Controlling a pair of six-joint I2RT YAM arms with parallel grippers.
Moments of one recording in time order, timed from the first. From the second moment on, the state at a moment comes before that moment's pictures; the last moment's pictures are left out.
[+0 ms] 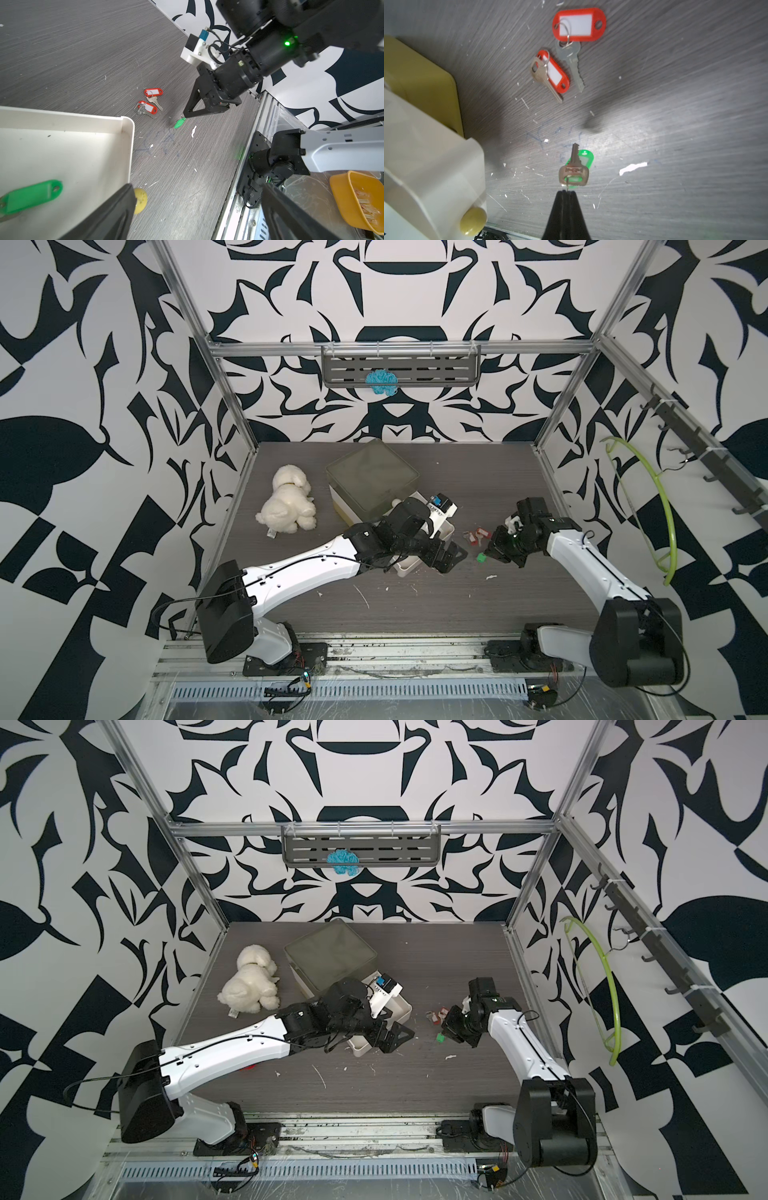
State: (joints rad) left arm -1.06 1.46 1.17 -0.27 0.23 -0.34; right arm 0.00 1.27 0.80 -0.82 -0.41 0.63
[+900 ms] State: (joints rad) left arm -1.07 1.39 1.13 -0.31 0.17 -0.34; right arm -0.14 1.57 0.89 -0.73 -0.40 0.53
